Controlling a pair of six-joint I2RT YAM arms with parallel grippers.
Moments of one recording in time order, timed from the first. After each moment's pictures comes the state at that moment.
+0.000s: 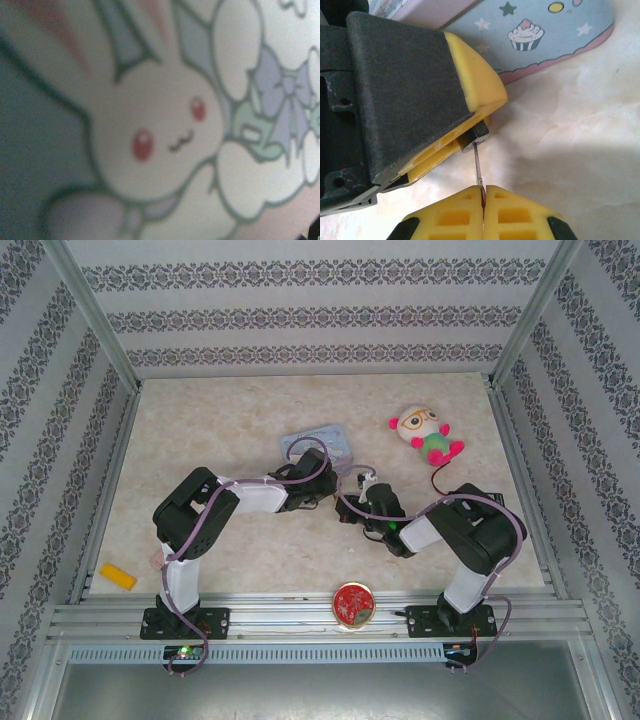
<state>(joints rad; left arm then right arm) -0.70 1.96 1.11 0.06 -0.01 -1.14 0.62 1.74 0.41 0.84 -0.16 0.76</state>
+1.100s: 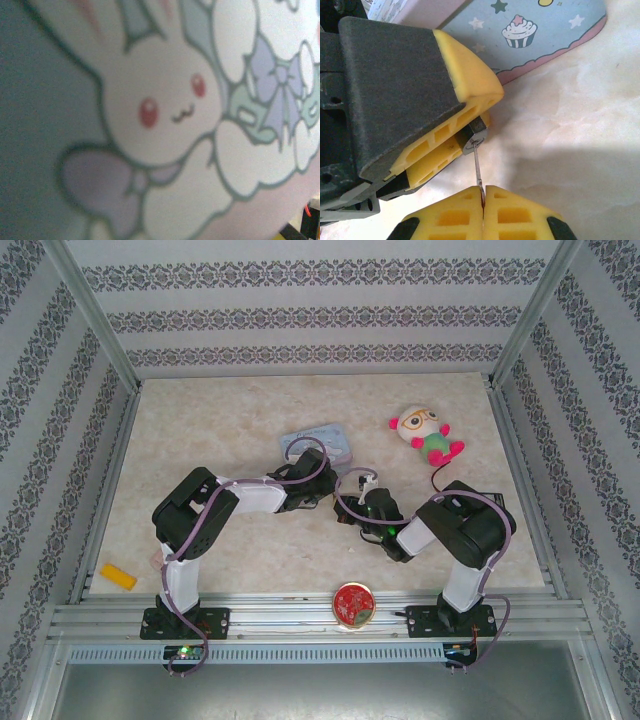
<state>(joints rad) -0.70 1.96 1.10 0.08 0.00 -1.16 0.63 1.80 0.38 0.97 -0.11 0.83</state>
